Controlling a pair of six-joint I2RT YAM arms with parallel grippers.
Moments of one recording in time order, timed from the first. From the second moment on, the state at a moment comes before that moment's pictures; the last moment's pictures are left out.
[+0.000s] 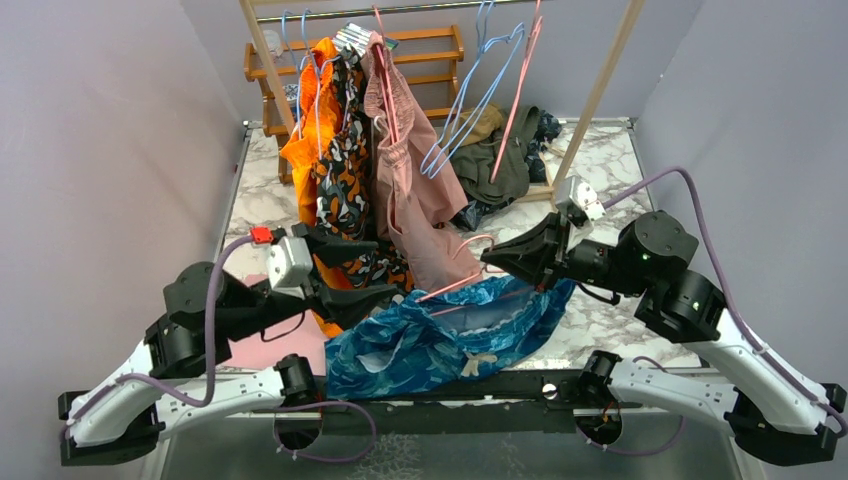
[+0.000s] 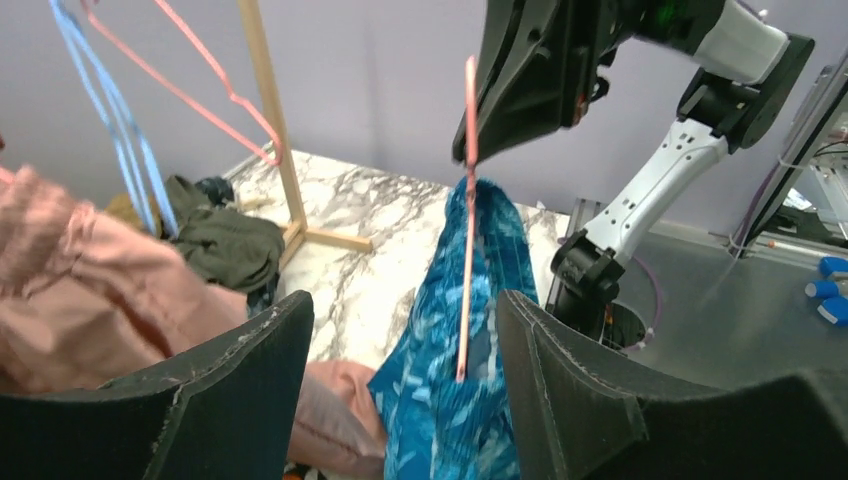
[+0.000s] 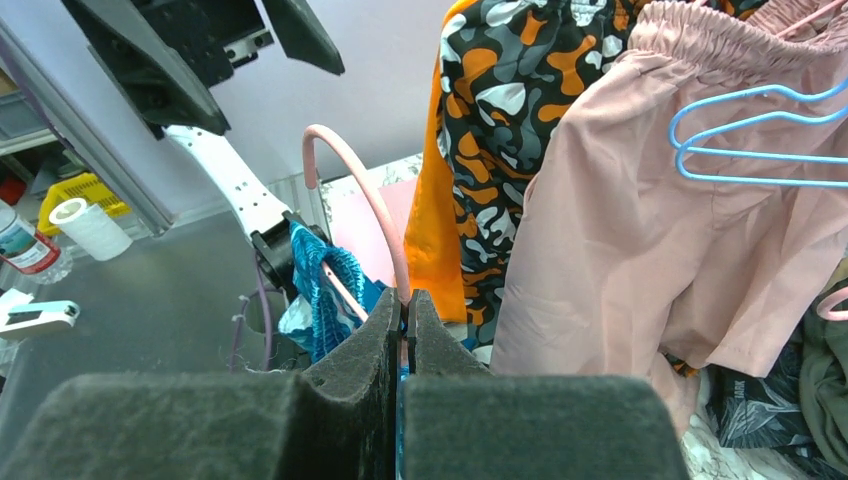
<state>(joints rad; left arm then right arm) -1.14 0.52 1.08 -0.43 0.03 -0.02 0.94 0.78 1.17 -0.35 -0.32 0.10</state>
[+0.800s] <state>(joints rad) -1.14 0.90 1.07 -0.27 0.17 0.14 0.94 0.80 1.13 -0.35 -0.32 0.11</state>
